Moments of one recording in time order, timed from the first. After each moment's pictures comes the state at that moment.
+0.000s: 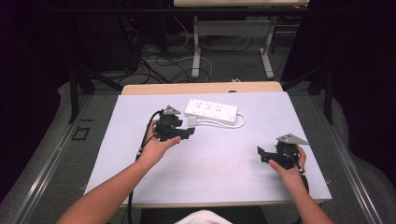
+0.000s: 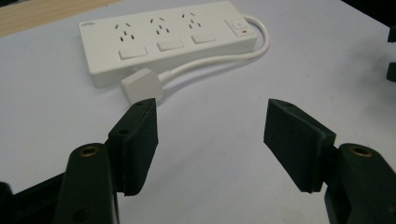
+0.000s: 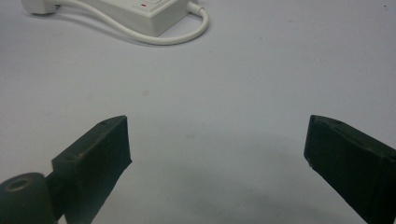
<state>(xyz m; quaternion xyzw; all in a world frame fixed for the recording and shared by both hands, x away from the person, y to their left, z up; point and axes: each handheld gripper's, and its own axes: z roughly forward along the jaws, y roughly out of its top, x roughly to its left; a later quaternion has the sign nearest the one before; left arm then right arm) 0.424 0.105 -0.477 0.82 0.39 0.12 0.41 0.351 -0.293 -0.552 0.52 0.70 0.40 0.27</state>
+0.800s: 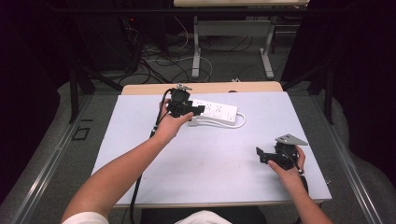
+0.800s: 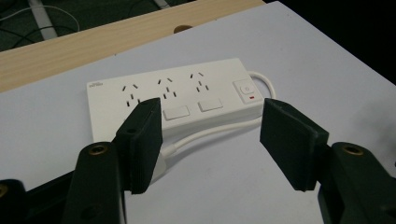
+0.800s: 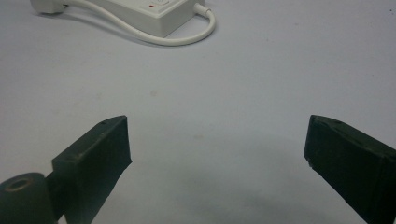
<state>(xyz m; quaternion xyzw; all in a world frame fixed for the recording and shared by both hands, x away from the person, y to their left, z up) 0.479 0.067 -0.440 0.80 0.42 0.12 0.41 0.349 -0.290 -0.550 0.52 0.71 0.40 0.27</state>
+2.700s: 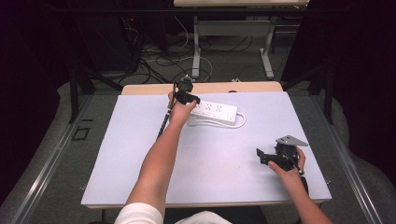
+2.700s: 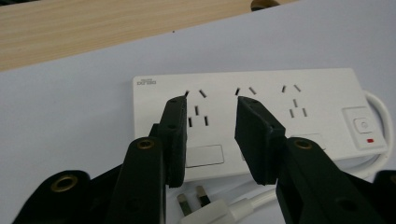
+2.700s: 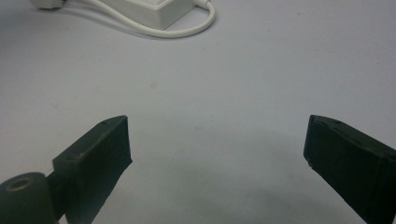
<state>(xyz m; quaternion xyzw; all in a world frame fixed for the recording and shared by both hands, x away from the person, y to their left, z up) 0.571 0.051 -0.486 0.78 0.53 0.11 0.32 0.347 -0.291 -0.554 0.52 0.71 0.40 0.26</state>
